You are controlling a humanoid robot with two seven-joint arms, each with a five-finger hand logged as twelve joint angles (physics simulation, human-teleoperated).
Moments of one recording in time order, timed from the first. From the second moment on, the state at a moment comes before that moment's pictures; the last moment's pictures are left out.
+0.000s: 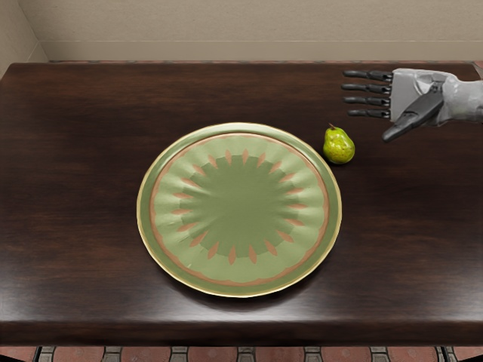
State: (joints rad) left arm -0.05 0.00 -0.17 -0.12 -0.06 -0.14 0.12; right arm 1.12 -0.89 0.29 1.13 0.20 0.61 -0.33
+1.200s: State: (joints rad) left arm -0.05 0.00 -0.17 -0.12 -0.06 -0.14 0.12; right arm 1.01 -0.45 0.30 0.70 -0.53 0.33 0.08
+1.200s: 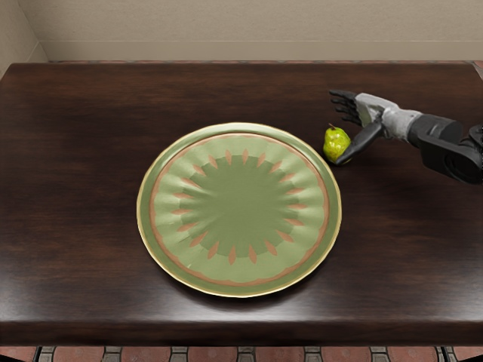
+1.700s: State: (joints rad) left arm -0.05 0.00 -0.17 -0.12 -0.06 -0.14 0.12; right arm 1.02 -0.43 0.22 0.66 -0.57 0.30 0.09
